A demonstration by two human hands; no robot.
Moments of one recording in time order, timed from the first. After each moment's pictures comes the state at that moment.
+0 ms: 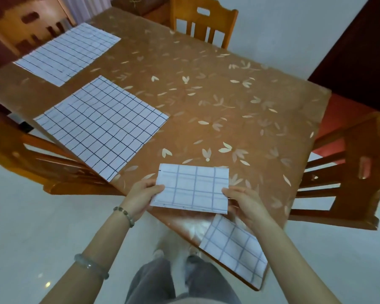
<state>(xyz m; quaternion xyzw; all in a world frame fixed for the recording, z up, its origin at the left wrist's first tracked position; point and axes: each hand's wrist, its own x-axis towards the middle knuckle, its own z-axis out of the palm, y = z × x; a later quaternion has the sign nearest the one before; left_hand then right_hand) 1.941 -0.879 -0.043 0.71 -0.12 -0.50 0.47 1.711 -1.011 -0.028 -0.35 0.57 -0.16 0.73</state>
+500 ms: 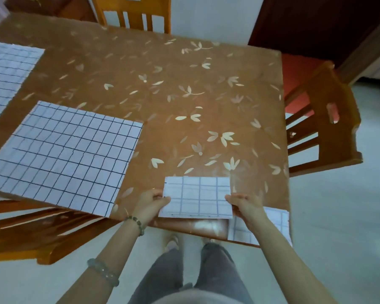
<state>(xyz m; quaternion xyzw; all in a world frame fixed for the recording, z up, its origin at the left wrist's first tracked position) 2.006 -0.907 -0.081 0.74 -0.33 -0.52 0.25 1.747 -0.953 -0.068 -0.29 0.70 -0.24 0.61</state>
